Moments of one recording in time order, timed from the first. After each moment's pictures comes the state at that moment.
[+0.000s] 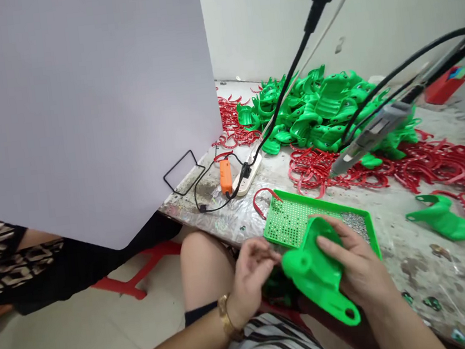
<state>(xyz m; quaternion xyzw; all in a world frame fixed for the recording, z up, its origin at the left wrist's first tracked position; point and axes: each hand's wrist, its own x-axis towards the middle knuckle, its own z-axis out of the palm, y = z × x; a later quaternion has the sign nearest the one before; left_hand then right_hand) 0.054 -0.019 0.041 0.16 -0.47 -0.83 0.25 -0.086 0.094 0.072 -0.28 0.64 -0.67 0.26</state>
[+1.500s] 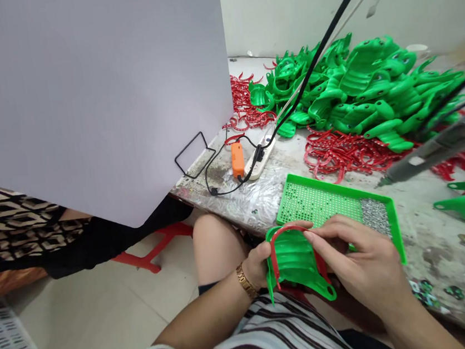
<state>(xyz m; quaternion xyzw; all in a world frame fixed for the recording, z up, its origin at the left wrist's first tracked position) 0.050 -0.026 0.036 0.01 -0.25 -0.97 0.05 -0.055 0.082 0.103 -0.48 0.74 -0.47 0.02</state>
